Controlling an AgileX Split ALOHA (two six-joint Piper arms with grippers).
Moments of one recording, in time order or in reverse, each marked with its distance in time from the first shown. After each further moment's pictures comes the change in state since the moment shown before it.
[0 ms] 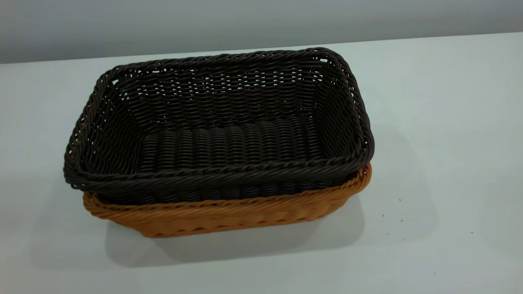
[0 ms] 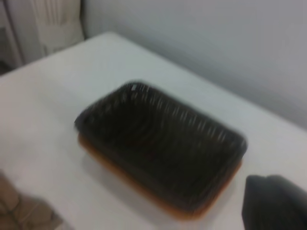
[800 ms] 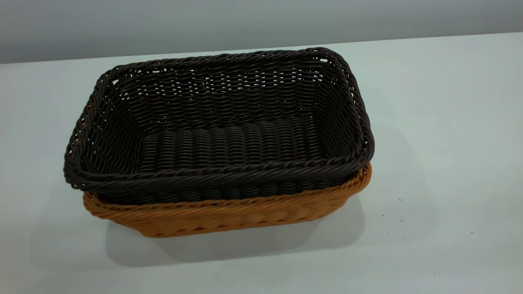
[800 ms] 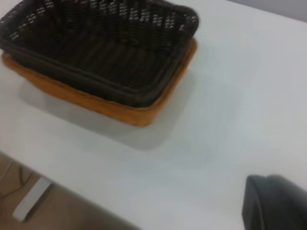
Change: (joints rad) left arm 0.000 -0.311 0.296 -0.010 -0.015 -0.060; right arm 0.000 -0.329 0.339 -0.275 0.082 0.310
